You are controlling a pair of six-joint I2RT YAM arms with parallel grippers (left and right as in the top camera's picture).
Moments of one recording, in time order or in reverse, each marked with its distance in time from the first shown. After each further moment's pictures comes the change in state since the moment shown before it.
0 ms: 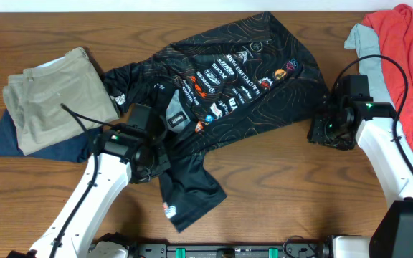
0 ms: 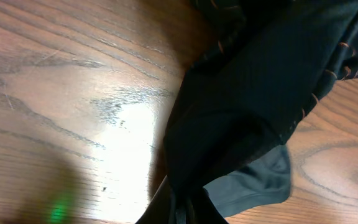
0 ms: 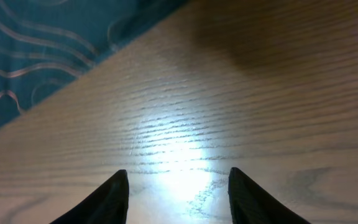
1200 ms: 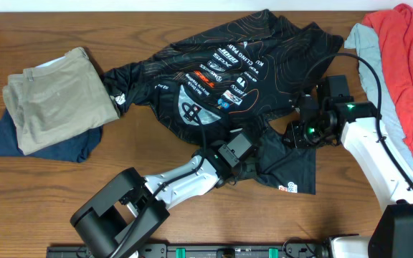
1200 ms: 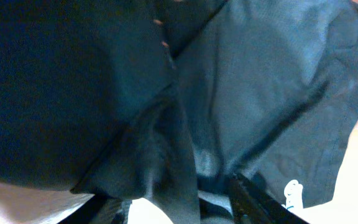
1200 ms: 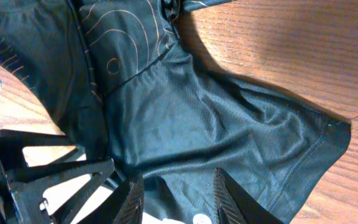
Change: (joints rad) left arm -0.605 0.483 0.013 0.829 0.043 -0.410; right arm 0.130 -0.001 0.000 -0.002 -0.237 -0.251
